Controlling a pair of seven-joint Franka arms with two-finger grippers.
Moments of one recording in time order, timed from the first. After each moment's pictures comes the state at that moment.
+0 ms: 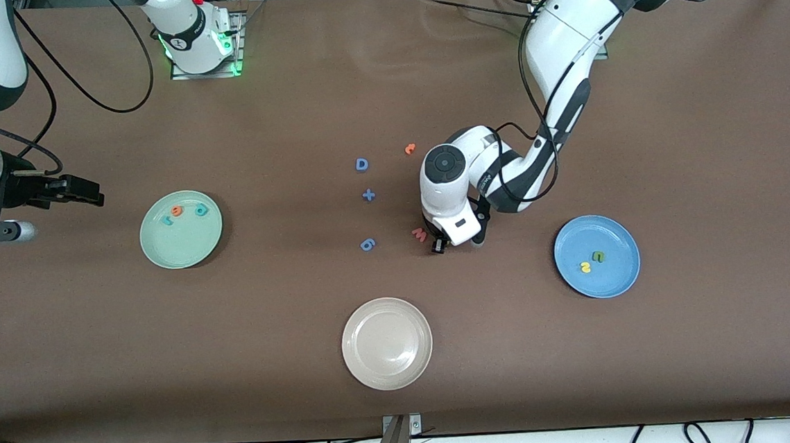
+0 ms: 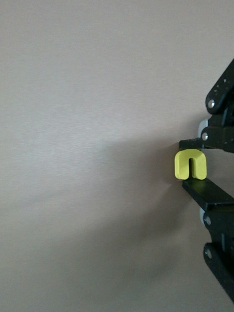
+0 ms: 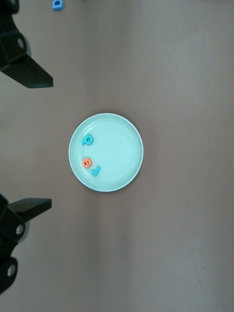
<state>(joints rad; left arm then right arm) -0.36 0.84 -0.32 -1.55 0.44 2.34 -2.19 0.12 0.16 -0.14 -1.61 0.03 1.66 -0.01</state>
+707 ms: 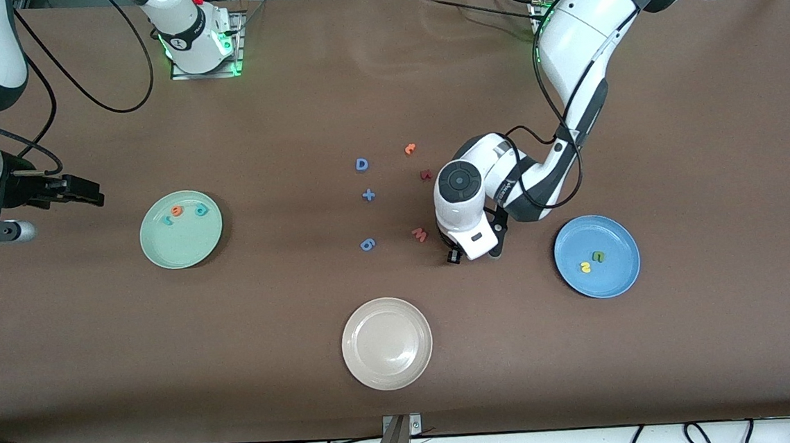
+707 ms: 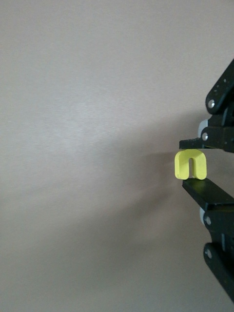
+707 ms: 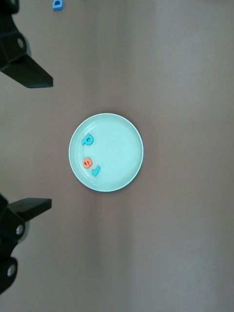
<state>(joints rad) -0.32 0.84 -0.32 -1.44 0.36 2.17 -2.05 0.12 0.16 -0.14 -1.61 0.03 1.66 -0.01</state>
